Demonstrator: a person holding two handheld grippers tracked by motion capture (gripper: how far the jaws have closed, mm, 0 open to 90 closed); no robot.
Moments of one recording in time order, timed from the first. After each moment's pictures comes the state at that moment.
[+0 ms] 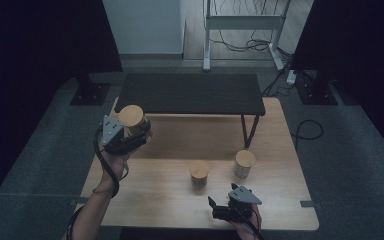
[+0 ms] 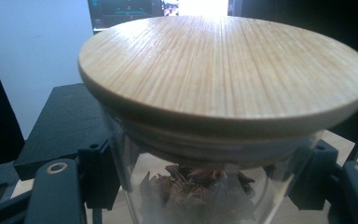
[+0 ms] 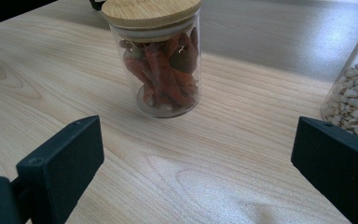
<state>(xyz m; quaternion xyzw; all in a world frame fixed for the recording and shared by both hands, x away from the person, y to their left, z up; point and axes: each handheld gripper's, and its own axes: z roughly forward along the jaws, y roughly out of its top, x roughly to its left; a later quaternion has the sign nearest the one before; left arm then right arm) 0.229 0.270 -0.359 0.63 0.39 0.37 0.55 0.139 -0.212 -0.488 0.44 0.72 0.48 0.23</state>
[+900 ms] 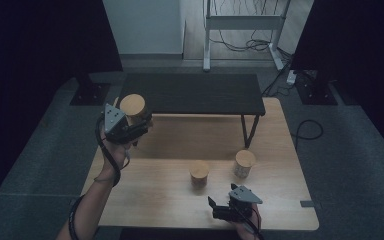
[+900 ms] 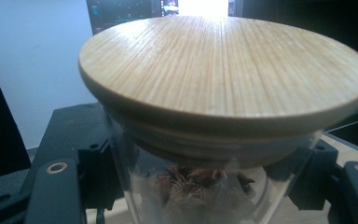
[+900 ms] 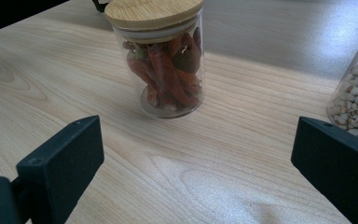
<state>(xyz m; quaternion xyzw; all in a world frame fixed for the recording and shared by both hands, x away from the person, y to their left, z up) 0.251 0.264 -0.341 0.63 0.38 0.38 0.55 0.141 -0.215 -0.488 0.44 0.72 0.48 0.22</state>
